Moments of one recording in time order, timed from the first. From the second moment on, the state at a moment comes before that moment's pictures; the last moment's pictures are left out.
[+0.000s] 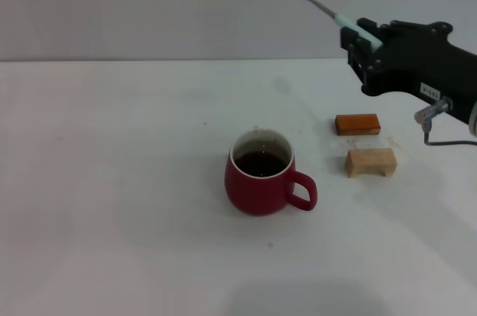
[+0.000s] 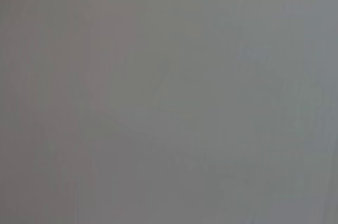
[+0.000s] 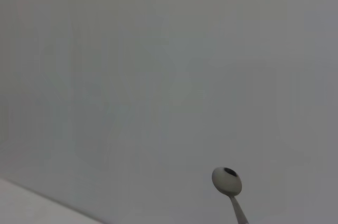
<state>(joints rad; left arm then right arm) -0.29 -2.06 -1.14 -0.23 2.15 1.27 -0.23 -0.11 2.07 1.28 1.98 -2.37 0.55 -0.61</state>
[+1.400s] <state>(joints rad) -0.33 -2.06 -1.14 -0.22 2.15 1.25 -0.23 0.39 2.07 1.67 2.02 -2.36 1.38 -0.35</state>
